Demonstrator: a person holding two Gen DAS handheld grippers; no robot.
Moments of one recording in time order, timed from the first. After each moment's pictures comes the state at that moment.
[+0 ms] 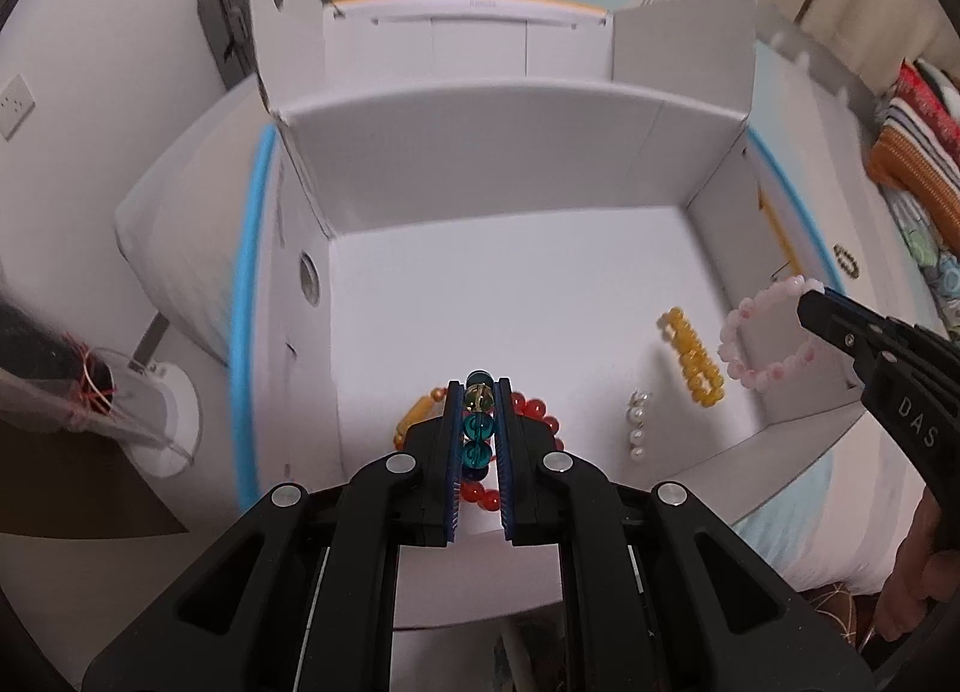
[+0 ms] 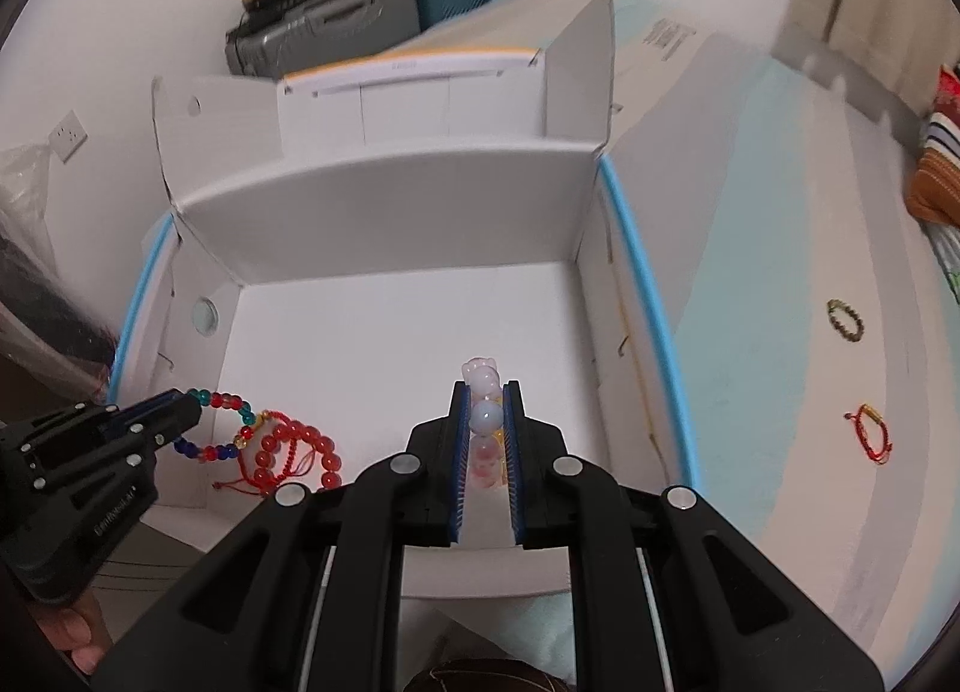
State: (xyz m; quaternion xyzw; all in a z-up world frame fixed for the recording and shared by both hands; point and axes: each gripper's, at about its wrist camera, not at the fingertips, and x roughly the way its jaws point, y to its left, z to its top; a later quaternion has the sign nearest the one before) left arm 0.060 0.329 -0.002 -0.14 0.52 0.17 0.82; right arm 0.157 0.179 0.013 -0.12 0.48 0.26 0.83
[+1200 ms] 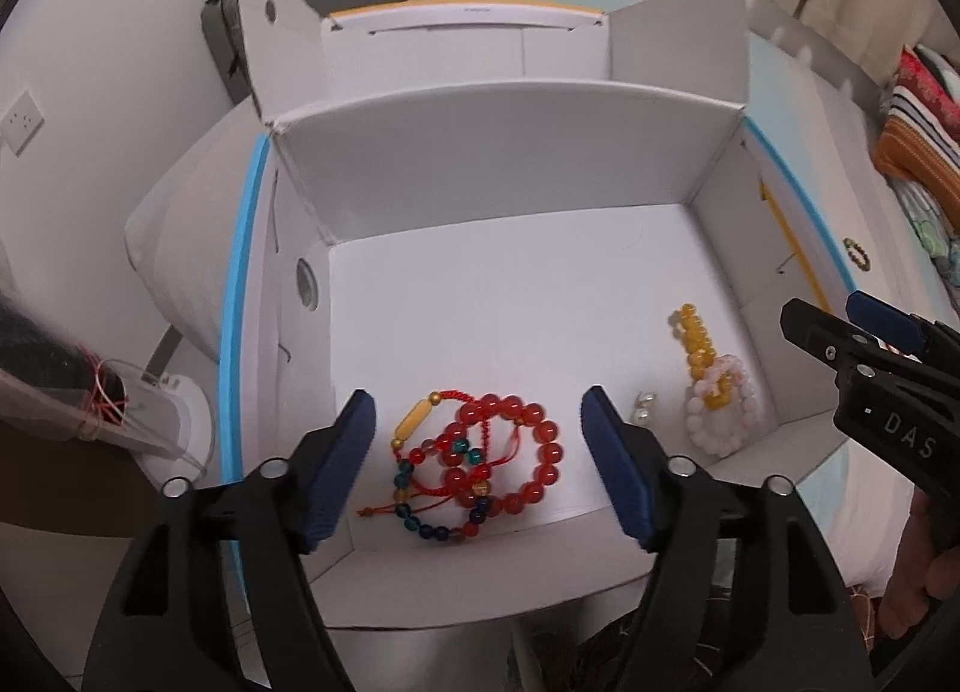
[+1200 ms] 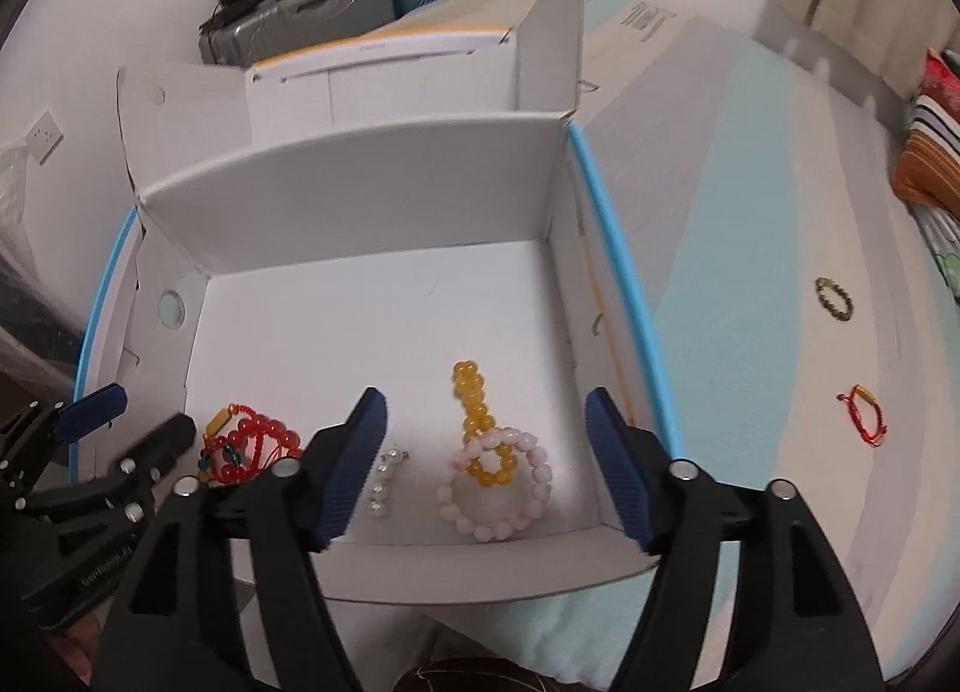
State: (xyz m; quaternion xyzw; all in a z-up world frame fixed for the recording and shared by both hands) left arm 0.057 0.316 -0.002 -0.12 0.51 0.18 0.84; right arm 0.163 0.169 0.006 -0.12 0.48 0.23 0.84
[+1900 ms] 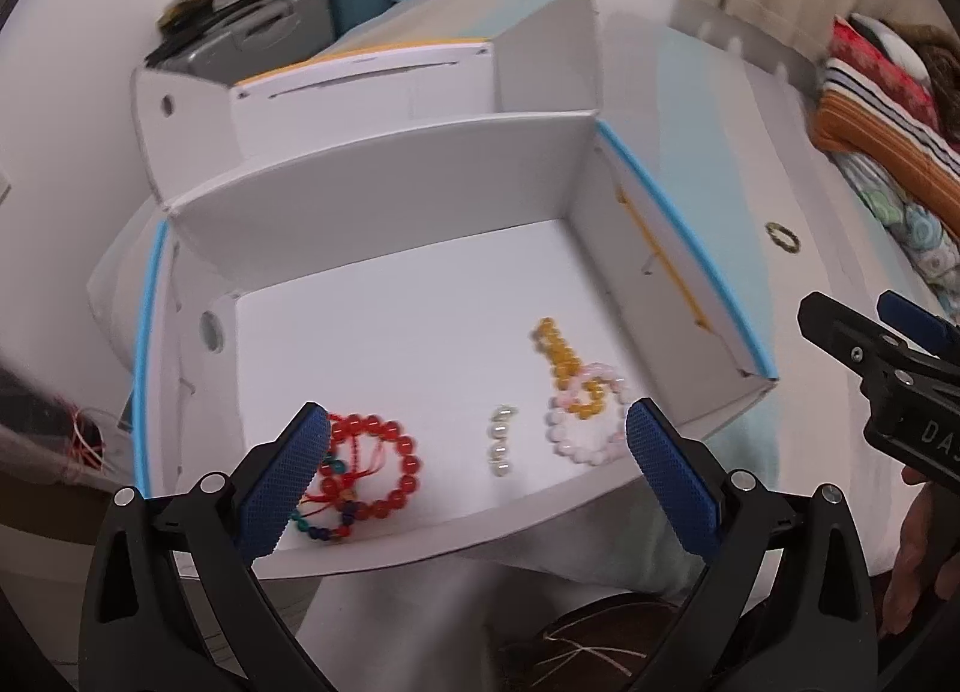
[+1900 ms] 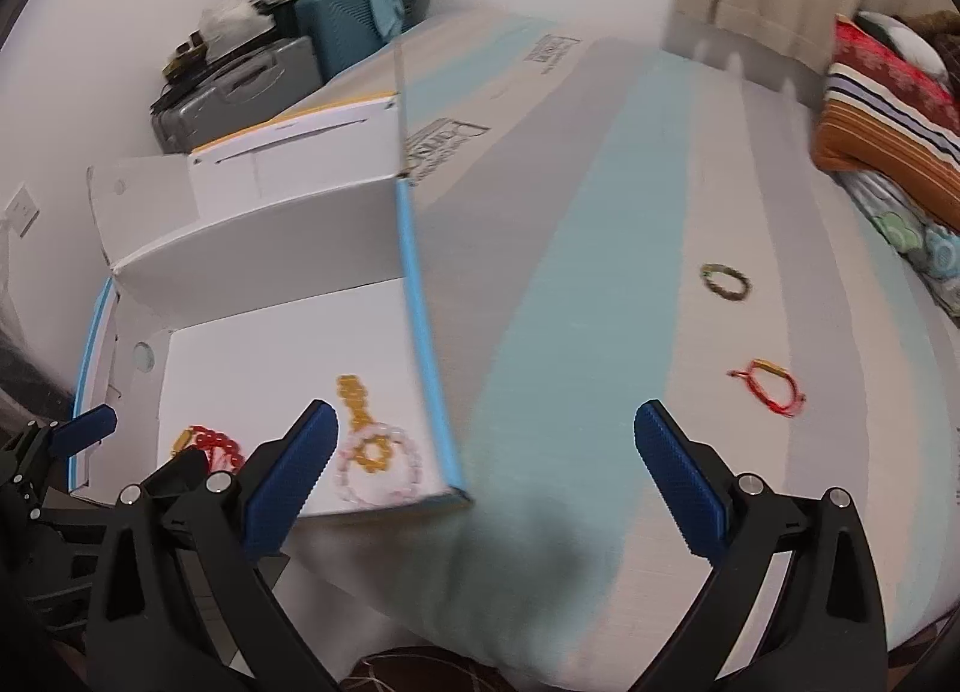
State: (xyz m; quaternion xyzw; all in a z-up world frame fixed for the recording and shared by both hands) left arm 0.080 0.229 0.023 -0.08 0.48 0.13 0.86; right arm 0.162 0.060 0.043 -0.07 0.45 0.17 0.87
